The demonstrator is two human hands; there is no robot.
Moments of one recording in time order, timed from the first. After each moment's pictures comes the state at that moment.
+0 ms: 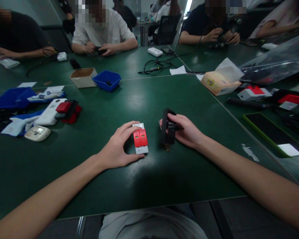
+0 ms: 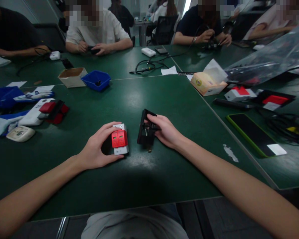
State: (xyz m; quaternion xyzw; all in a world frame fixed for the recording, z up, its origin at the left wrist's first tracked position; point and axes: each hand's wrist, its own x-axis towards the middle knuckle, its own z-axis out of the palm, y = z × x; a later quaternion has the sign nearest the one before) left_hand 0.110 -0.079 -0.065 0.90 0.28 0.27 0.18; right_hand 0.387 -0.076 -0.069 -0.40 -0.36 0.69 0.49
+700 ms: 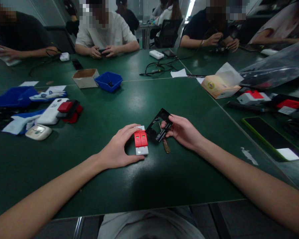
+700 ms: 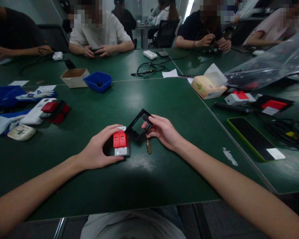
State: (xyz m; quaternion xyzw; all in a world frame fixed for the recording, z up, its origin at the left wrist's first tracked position) left_hand 0.110 -0.077 -0.065 0.89 0.30 0.25 0.22; right_hand 0.391 -0.073 -0.077 -0.35 -0.36 0.70 0.51
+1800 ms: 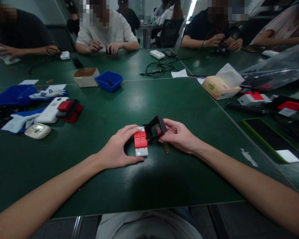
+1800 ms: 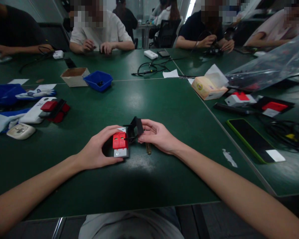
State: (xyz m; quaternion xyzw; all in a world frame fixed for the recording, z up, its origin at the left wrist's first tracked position) left_hand 0.109 -0.078 -0.066 0.90 0.30 0.24 0.21; right_hand 0.382 -0.085 -0.079 -0.31 -0.47 0.70 0.45
